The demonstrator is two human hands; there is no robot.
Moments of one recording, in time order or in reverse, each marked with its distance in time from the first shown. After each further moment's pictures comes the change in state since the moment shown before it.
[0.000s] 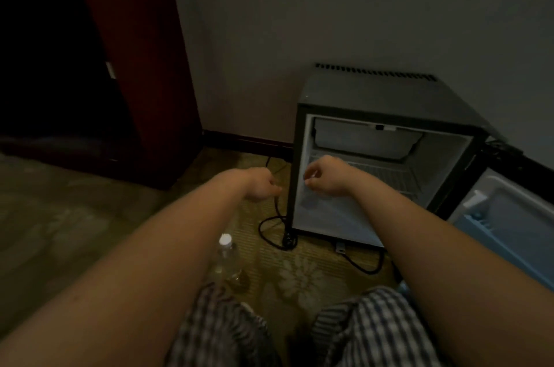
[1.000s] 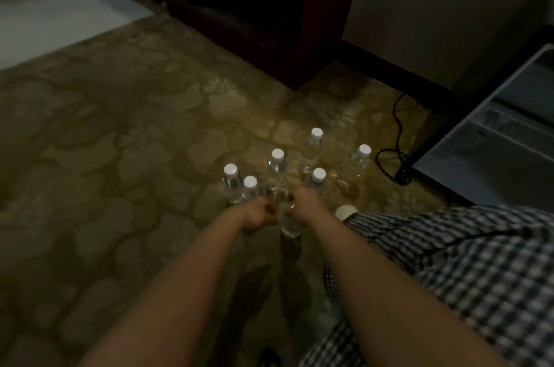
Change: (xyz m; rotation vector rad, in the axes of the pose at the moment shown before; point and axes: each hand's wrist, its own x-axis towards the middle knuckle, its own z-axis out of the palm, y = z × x) left_hand -0.207 -0.275 0.216 -0.708 -0.051 -0.354; right_hand -0.076 -0.214 0.336 -0.147 -0.342 -0.065
